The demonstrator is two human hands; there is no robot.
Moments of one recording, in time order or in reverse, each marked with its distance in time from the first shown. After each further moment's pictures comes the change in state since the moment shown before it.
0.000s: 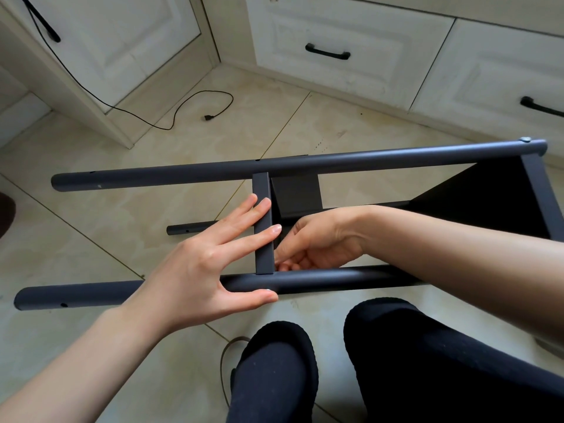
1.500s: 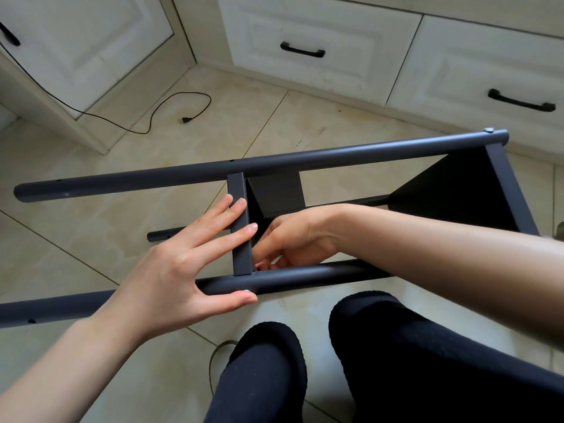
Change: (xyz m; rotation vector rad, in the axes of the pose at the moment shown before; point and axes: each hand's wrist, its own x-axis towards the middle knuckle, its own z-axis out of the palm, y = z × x) left_hand 0.000 -0.006 0.001 0.022 0.019 0.029; right_hand 0.003 0.000 0.005 -0.032 0.033 -0.040
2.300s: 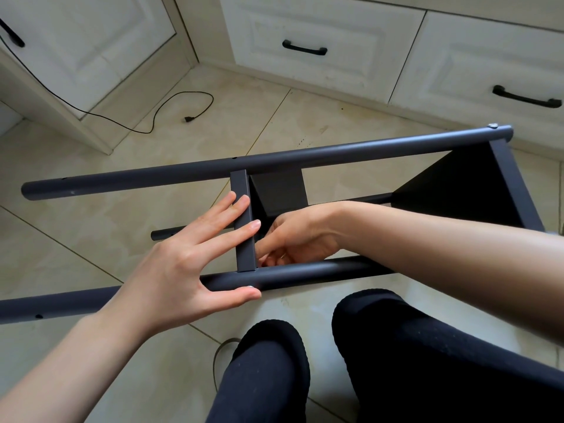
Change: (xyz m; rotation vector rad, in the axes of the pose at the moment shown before) left_hand 0.003 0.001 0.000 -0.005 0.005 -0.004; right_hand 0.004 0.000 -0.005 -0.043 -0.007 0.024
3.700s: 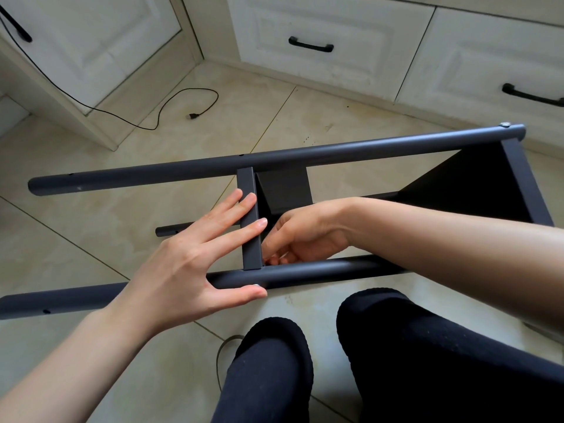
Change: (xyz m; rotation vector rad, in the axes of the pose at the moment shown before) left_hand -0.001 0.002 -0.001 0.034 -0.013 0.008; right_hand -0.002 0.000 0.000 0.037 -0.037 -0.028
